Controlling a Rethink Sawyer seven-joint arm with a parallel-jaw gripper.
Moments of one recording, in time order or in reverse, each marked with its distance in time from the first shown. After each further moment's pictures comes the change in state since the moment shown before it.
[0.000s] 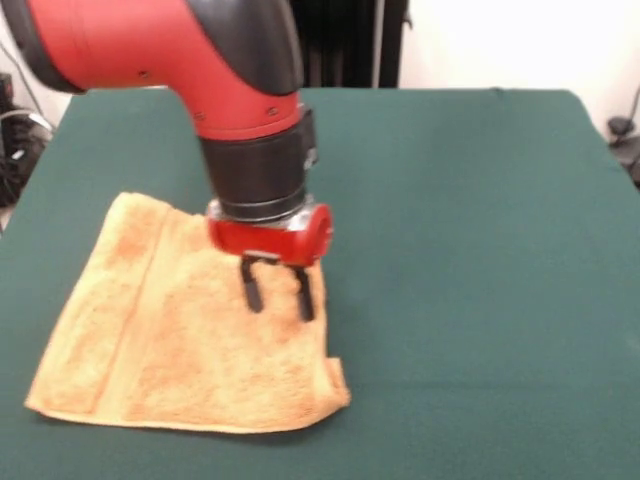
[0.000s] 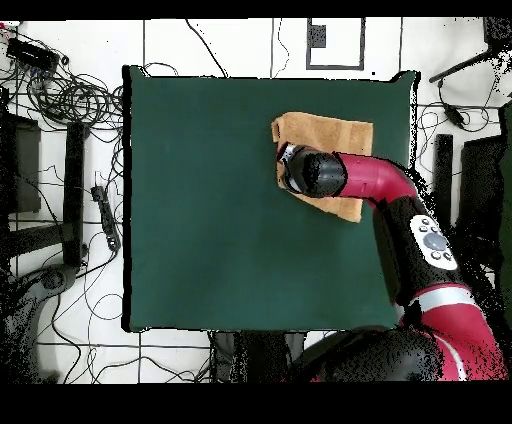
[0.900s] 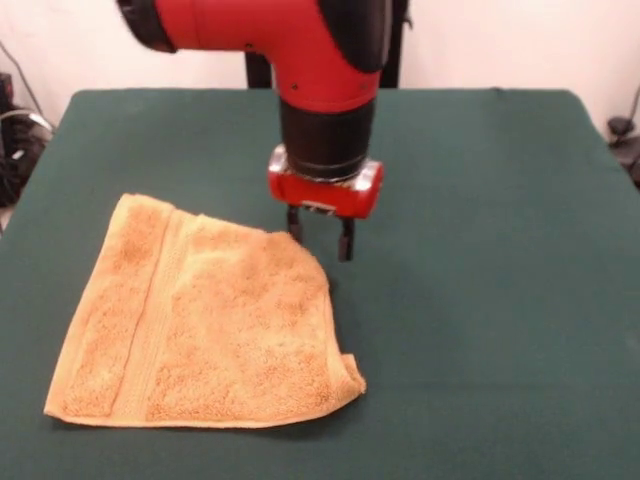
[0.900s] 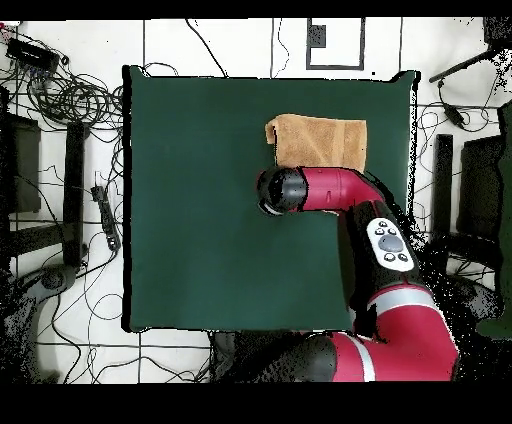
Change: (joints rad) arm 0.182 -0.039 -0.209 0.057 0.049 0.090 0.000
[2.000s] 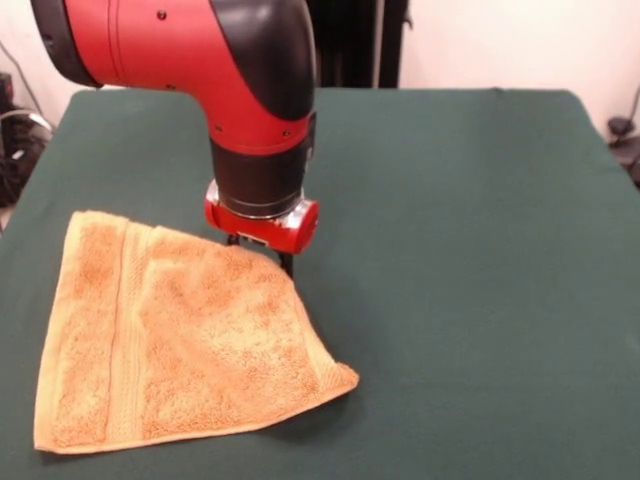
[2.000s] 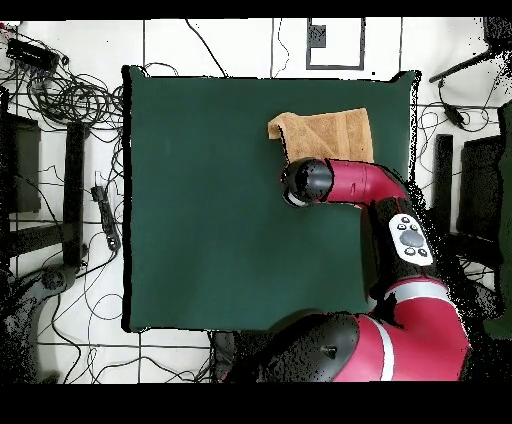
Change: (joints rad) arm -0.043 0.080 -0.020 -0.127 -0.006 0.060 0.000
